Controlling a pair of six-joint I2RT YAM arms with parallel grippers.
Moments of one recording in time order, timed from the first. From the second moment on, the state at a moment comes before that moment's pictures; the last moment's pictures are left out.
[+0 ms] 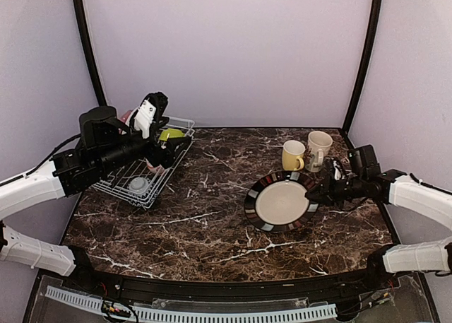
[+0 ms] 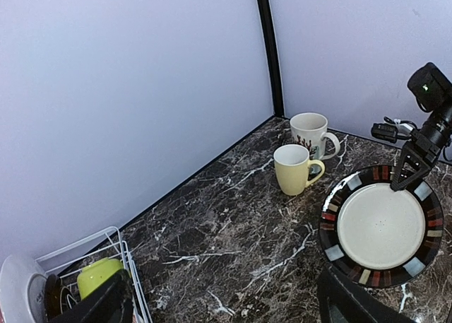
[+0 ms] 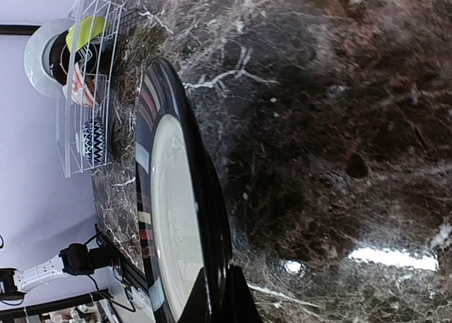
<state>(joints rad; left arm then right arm) -0.80 1.08 0.94 0.00 -0.06 0.18 0.33 1.08 0.61 -0.35 -0.55 0.73</state>
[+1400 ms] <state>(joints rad) -0.46 1.09 0.94 0.01 -0.01 0.02 -0.07 1.17 0.44 -0.30 -0.58 0.49</state>
